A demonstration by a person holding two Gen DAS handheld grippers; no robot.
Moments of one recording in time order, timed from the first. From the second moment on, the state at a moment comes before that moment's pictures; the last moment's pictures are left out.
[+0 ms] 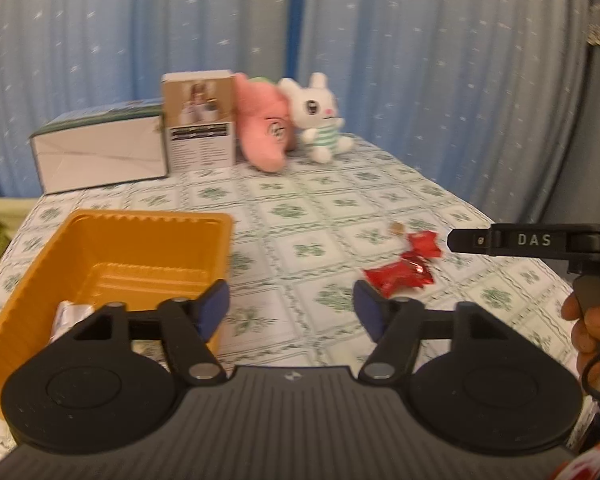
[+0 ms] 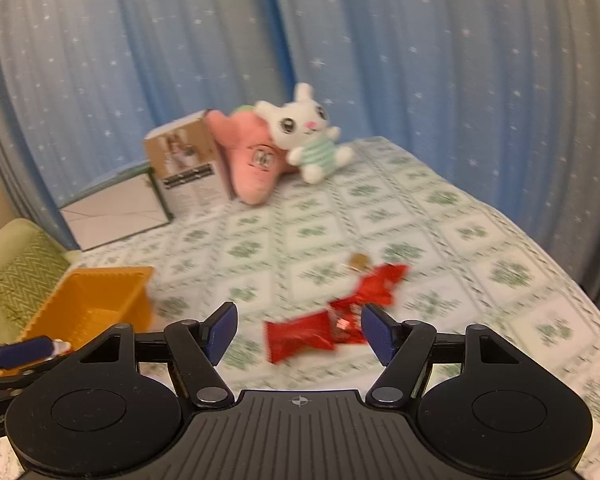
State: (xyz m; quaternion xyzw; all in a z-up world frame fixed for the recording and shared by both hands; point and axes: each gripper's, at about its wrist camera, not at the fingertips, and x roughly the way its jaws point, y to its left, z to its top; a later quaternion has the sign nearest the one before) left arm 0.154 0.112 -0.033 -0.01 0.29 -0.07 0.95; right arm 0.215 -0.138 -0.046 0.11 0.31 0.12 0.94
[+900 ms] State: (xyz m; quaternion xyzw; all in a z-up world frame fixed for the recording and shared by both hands) left arm 0.223 0.016 -0.068 0.09 0.35 -0.14 0.92; right arm 0.226 -0.211 -0.089 0.09 0.37 0.13 0.92
